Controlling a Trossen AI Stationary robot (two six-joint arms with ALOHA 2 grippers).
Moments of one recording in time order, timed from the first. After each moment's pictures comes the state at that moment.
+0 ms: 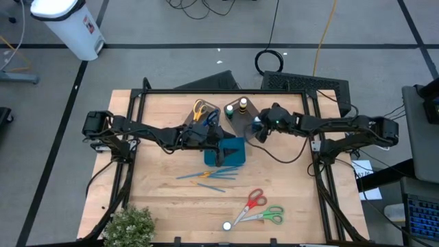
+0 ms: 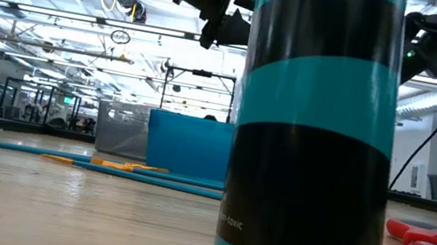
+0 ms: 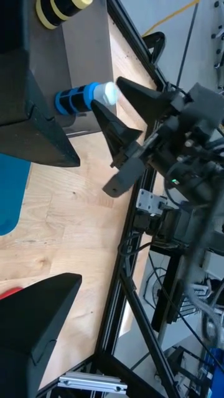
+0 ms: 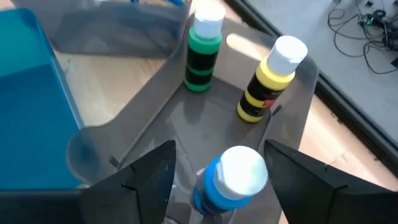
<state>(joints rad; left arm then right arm) -0.03 1.64 1.01 0.37 -0.11 -0.21 -0.33 1.22 0.58 0.01 0.23 0.04</state>
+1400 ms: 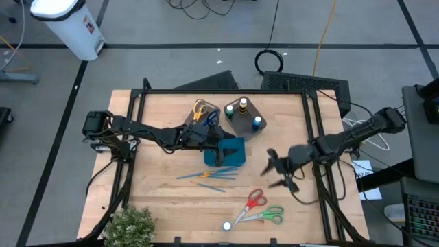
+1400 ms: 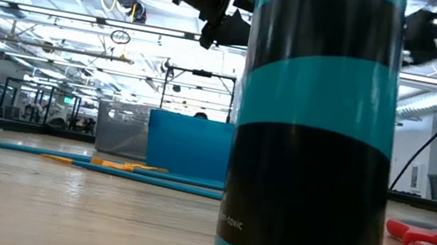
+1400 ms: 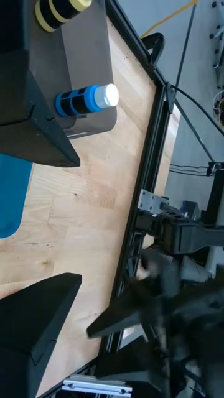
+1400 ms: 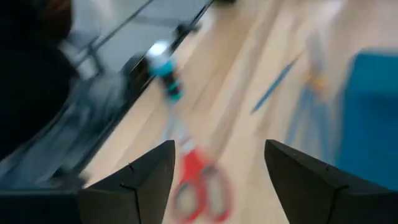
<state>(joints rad) -0.03 1.64 1.01 0.36 -0.11 -0.20 0.36 0.97 0.58 -0.12 -0.16 0.11</state>
